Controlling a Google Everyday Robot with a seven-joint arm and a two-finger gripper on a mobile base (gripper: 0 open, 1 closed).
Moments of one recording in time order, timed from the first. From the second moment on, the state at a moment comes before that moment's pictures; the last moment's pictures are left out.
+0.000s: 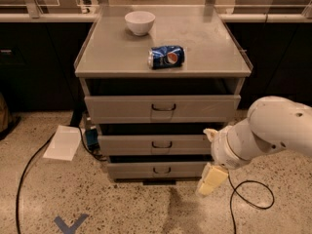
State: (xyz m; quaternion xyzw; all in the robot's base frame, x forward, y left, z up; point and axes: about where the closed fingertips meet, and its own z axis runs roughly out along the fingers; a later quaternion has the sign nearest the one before) arm 0.449 -0.136 0.703 -0.61 0.76 0.09 0.22
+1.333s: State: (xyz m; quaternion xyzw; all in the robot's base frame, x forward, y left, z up) arm 0.505 -0.126 0.563 -0.61 0.75 0.06 0.26
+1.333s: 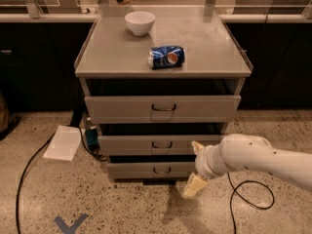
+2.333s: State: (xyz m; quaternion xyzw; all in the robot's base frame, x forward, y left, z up) arm 0.565 -0.114 0.384 -0.56 0.75 0.21 0.29
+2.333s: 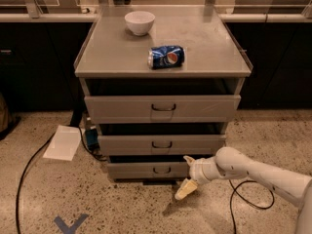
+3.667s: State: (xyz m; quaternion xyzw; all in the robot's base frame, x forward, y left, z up) arm 0.588 -0.110 0.292 -0.54 0.76 0.22 0.28
